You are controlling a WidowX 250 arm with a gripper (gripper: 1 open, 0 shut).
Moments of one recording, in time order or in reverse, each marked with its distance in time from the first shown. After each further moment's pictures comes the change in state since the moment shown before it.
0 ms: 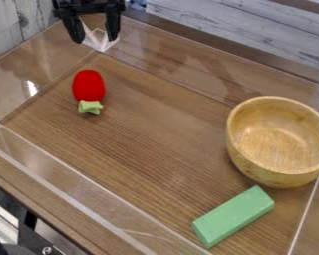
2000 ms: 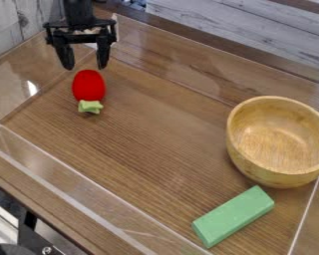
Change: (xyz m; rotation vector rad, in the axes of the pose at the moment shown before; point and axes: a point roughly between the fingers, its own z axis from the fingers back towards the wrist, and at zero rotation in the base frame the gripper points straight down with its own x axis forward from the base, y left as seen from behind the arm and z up) arm -0.004 0.017 -0.038 0.075 0.078 0.054
